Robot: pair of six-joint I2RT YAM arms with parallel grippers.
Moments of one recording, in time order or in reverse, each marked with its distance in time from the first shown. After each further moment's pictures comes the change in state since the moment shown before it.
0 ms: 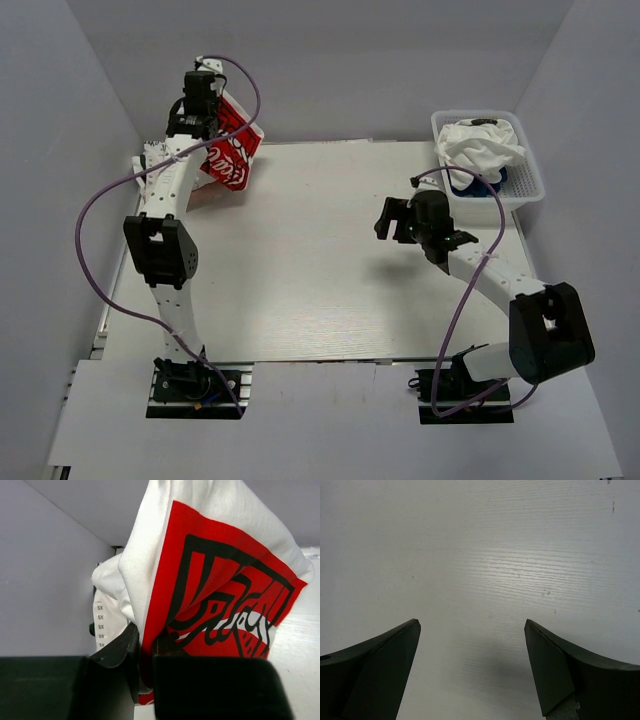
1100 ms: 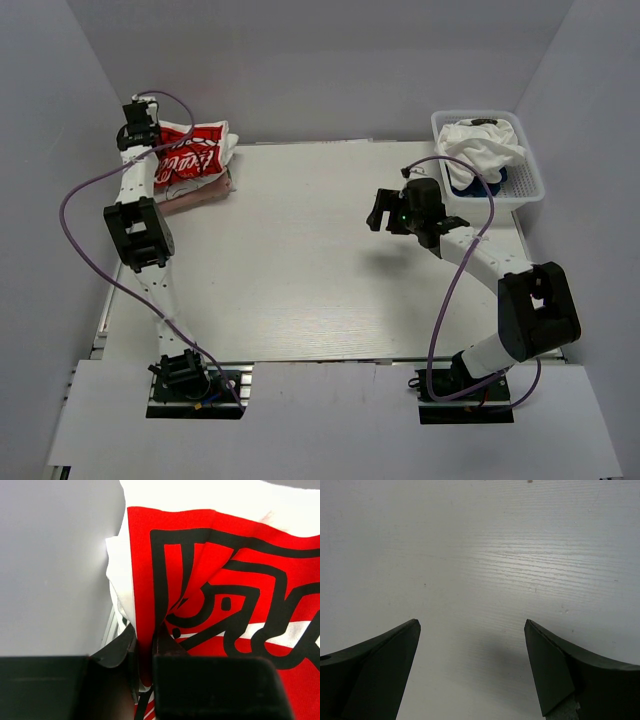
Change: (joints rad) left arm 0.363 0.320 0.113 0.045 0.248 -0.056; right arm 0.001 0.131 0.136 -0.047 -0.061 0.004
